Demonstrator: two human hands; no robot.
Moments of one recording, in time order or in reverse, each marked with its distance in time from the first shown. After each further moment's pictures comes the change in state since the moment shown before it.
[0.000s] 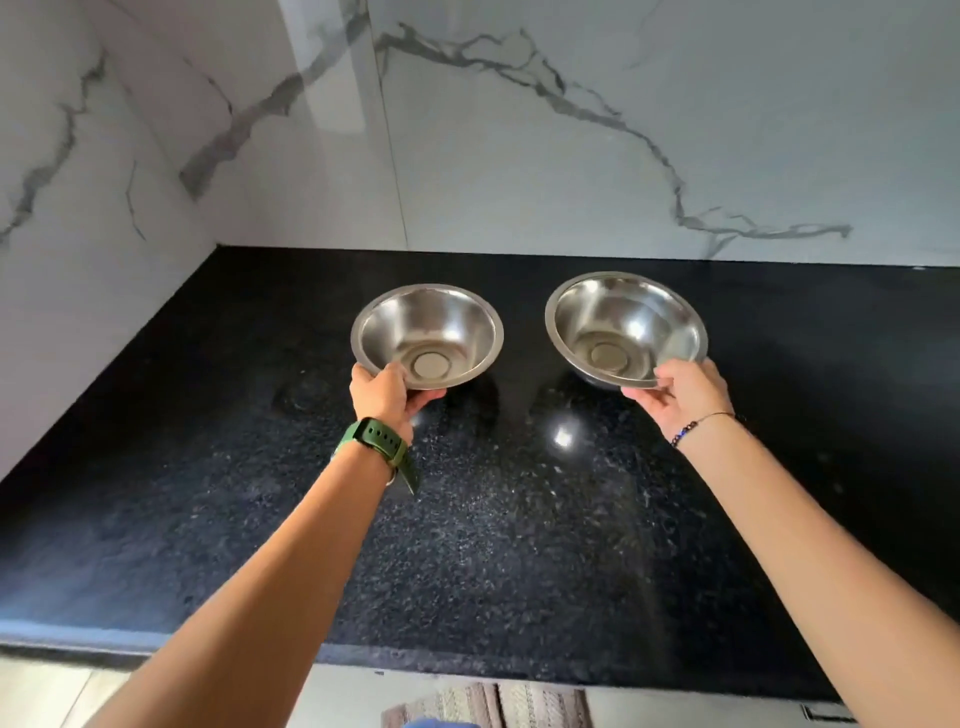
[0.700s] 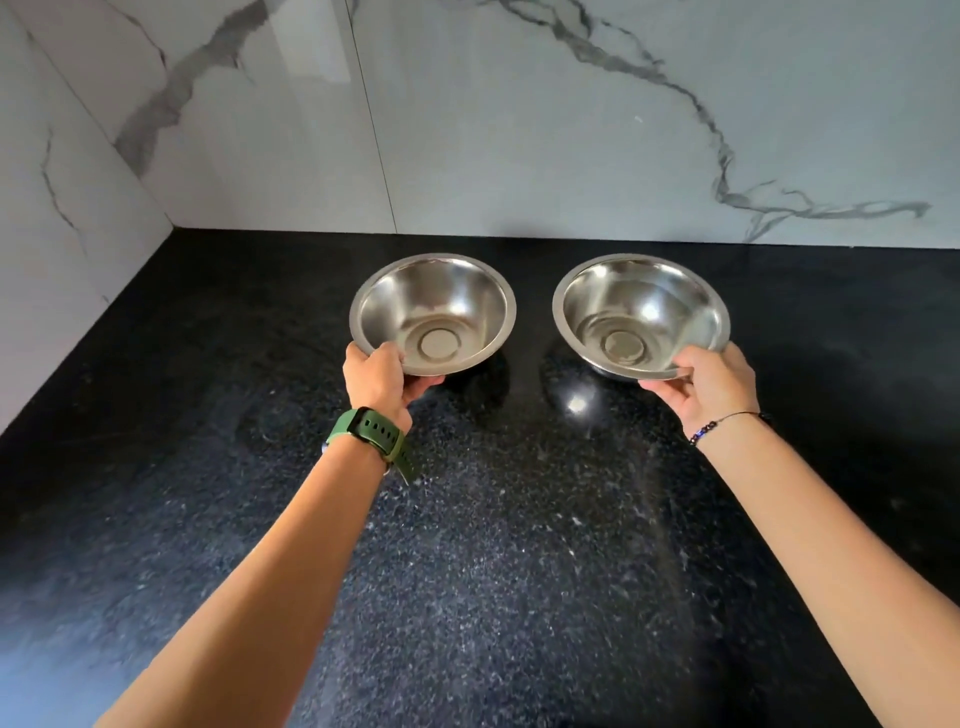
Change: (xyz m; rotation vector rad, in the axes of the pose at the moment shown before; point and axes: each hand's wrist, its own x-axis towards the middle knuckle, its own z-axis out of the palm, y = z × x) left_hand 0.065 0.001 0.040 0.093 0.036 -0.019; right_hand 0.078 0.005 0.024 -0.086 0.077 -0.032
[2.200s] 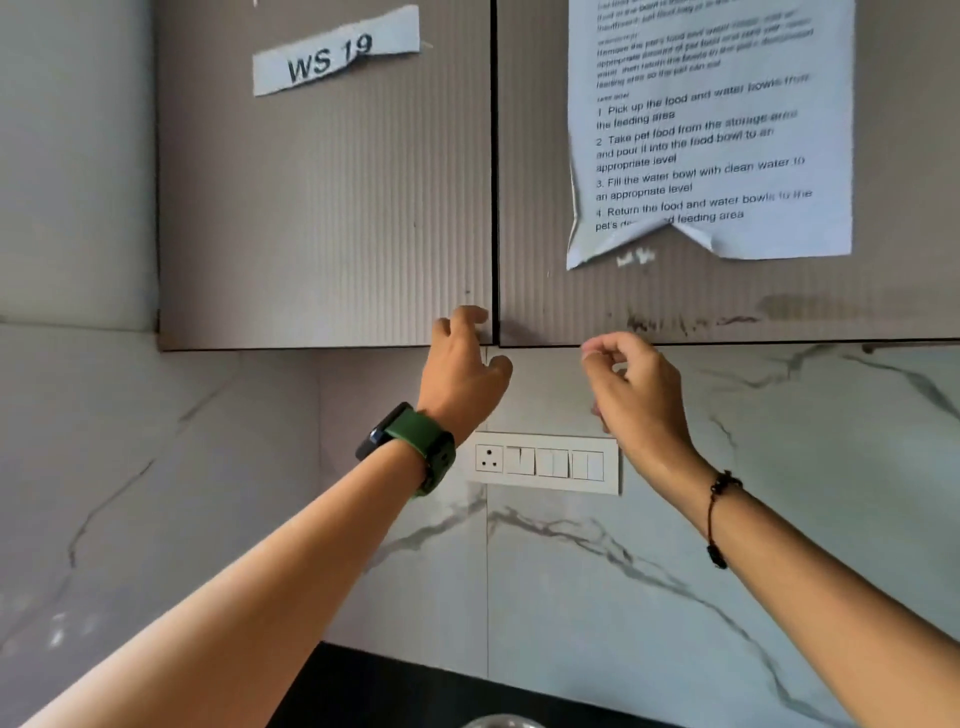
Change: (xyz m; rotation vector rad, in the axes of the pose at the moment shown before) left_hand -0.256 0.355 0.048 0.636 0.009 1.384; right_hand -0.245 -0.297 0.181 -0.265 -0.394 -1.413
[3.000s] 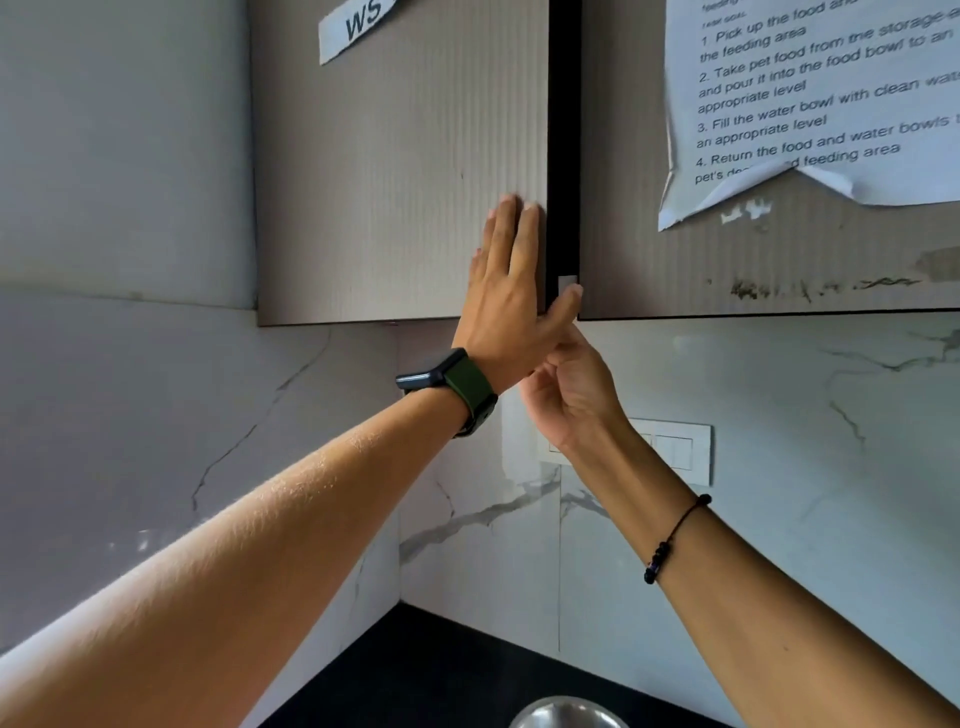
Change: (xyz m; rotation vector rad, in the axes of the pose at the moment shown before) left_hand 0.023 -0.014 -0.021 0.338 0.141 0.346; right_hand -0.010 -0.031 0.103 1.515 -0.415 0.548
